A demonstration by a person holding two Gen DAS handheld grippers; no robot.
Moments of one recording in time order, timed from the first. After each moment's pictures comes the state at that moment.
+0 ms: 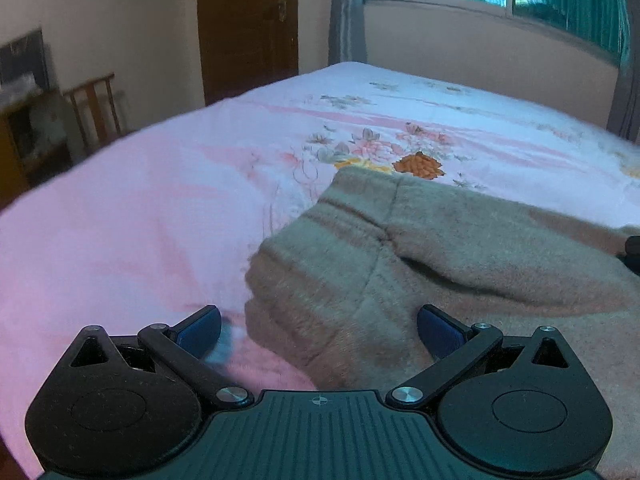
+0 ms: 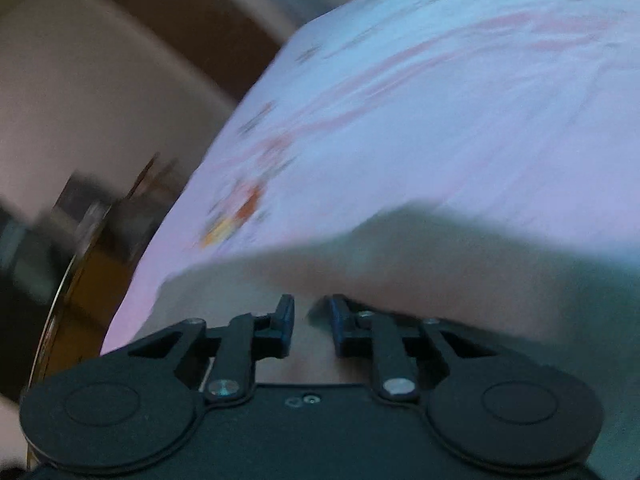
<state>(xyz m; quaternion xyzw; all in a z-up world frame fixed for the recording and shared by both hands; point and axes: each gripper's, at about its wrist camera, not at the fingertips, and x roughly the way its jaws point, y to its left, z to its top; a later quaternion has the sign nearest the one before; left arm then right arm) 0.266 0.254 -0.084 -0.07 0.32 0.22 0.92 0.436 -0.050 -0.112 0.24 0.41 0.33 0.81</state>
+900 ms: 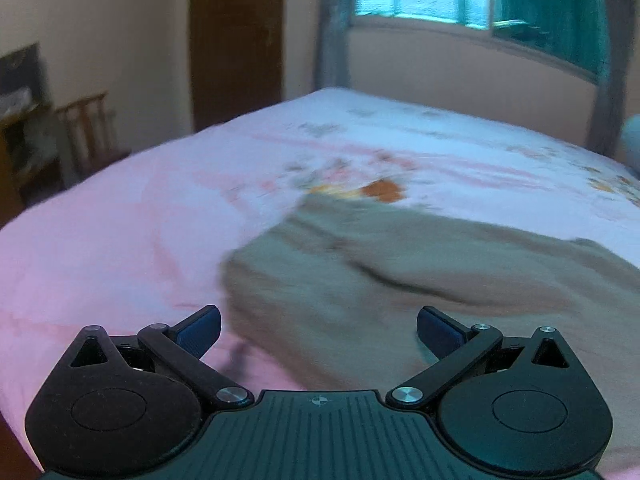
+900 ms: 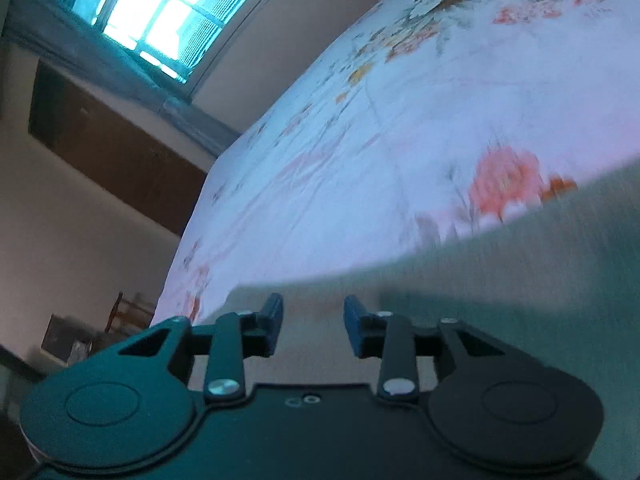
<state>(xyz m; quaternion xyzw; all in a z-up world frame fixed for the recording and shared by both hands) 0.238 0.210 -0.062 -0.05 0.28 0.20 0.94 0.258 -0.304 -0.089 0.36 0.33 0.20 0.85</state>
